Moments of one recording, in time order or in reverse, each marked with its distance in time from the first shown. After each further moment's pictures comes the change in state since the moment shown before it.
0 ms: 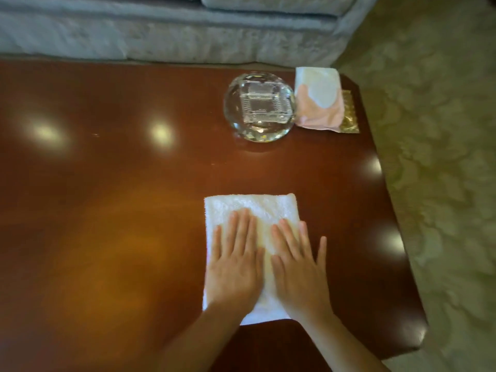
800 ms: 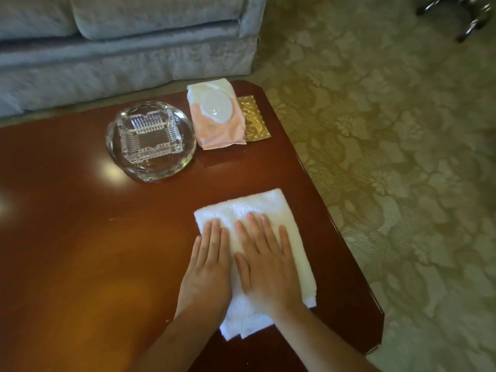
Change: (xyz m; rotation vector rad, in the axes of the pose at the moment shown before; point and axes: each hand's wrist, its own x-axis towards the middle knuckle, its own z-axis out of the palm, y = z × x) left_hand 0.080 0.069 0.000 0.190 -0.198 0.283; right_hand 0.045 0.072 -0.011 0.050 0.078 0.133
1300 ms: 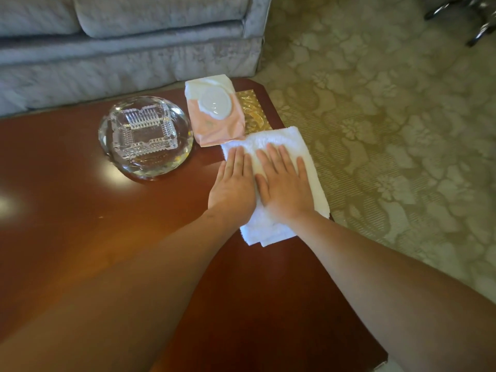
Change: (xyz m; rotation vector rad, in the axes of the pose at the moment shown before) left_hand 0.162 0.027 -0.048 0.077 -0.010 -0.051; right_hand 0.147 0.078 -0.022 0.005 0.048 0.048
